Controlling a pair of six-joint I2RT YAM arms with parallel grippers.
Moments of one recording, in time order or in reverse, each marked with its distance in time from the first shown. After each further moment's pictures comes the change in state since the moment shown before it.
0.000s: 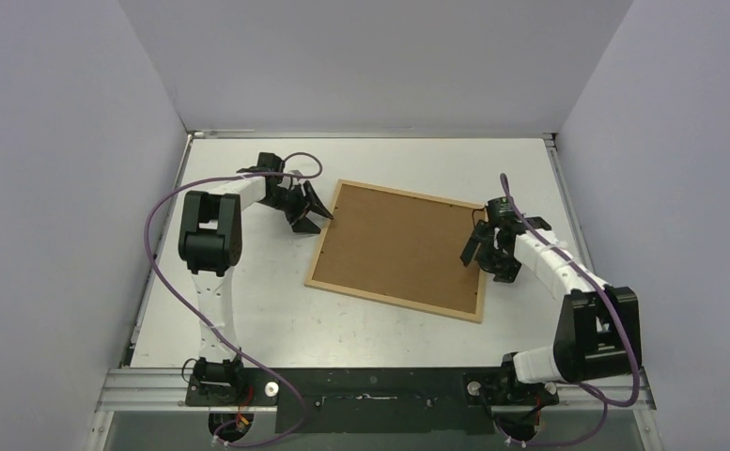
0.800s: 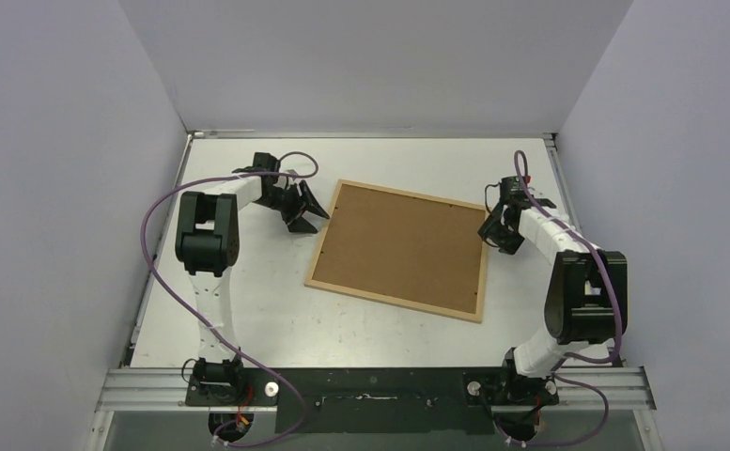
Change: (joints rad) left arm 0.023 -0.013 -0.011 -0.005 -0.011 0.018; right arm -0.121 0.150 0.127 0.121 0.074 0.015
